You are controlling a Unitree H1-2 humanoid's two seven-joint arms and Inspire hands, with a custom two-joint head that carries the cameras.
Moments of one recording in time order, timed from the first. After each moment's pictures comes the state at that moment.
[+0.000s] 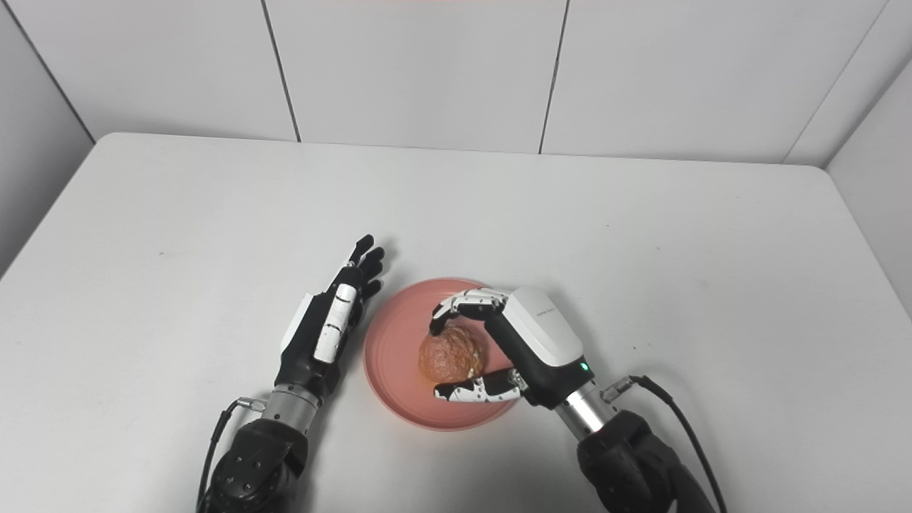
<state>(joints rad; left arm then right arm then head) -0.06 -0.02 -0.14 -0.08 0.03 0.04 -0.07 -0.18 -0.21 0.31 -0.02 -0.62 -0.37 0.08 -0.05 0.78</state>
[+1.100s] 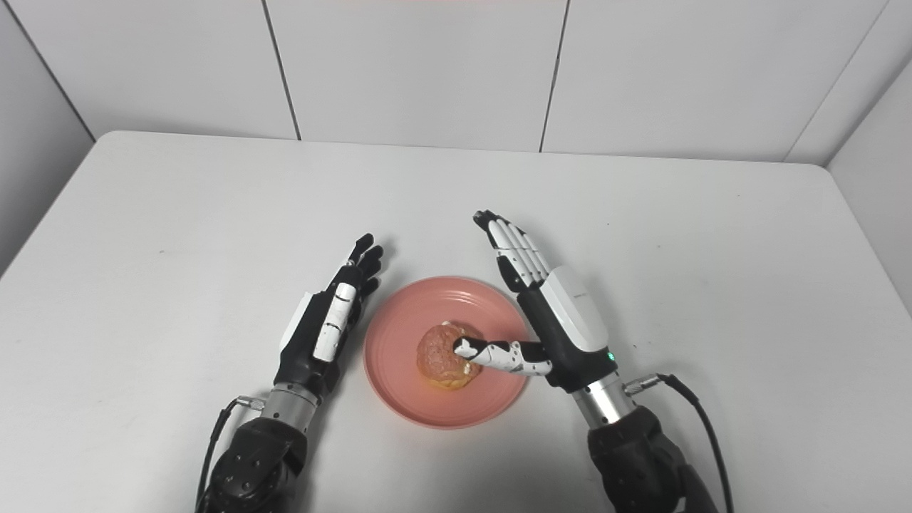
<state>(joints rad) -0.06 -0.02 -0.14 -0.08 0.03 0.02 -0.07 -0.16 -0.14 0.22 -0.02 -0.47 -0.40 -0.01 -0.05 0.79</state>
